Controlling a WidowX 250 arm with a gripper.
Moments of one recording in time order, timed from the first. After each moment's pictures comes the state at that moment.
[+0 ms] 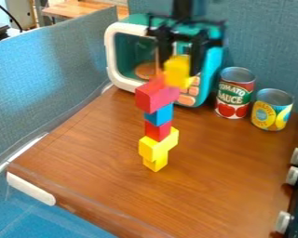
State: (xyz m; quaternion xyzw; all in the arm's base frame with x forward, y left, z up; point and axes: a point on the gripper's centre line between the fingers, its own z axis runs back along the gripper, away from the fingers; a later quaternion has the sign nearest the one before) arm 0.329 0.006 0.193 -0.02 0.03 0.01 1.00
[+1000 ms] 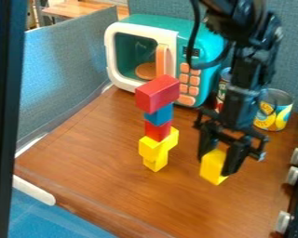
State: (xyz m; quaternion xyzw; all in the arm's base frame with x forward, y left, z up) arm 0.316 -0.047 0.062 0.00 0.12 -0.13 0.98
